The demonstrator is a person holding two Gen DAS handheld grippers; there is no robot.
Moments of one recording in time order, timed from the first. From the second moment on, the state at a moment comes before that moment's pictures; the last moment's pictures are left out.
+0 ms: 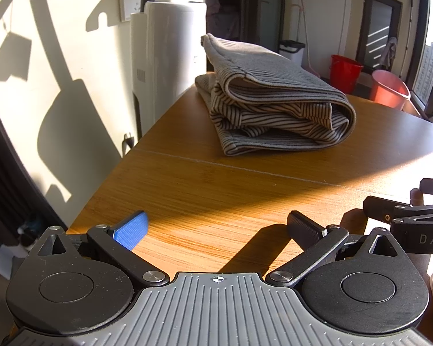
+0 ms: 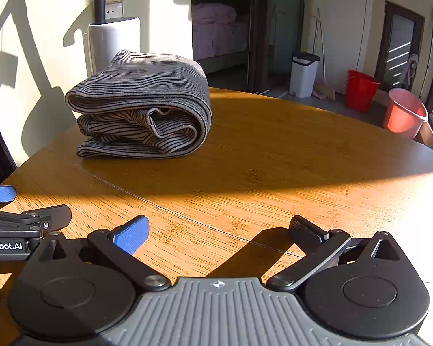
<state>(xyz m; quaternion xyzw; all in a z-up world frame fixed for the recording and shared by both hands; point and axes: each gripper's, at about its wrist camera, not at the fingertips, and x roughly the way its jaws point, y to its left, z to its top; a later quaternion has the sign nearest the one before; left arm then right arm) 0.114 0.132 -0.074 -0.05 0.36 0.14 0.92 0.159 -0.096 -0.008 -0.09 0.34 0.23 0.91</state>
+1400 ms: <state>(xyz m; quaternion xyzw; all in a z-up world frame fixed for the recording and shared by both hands) 0.116 0.135 -0.074 -0.05 0.36 0.14 0.92 0.153 -0.095 -0.008 -0.08 0.34 0.21 0.91</state>
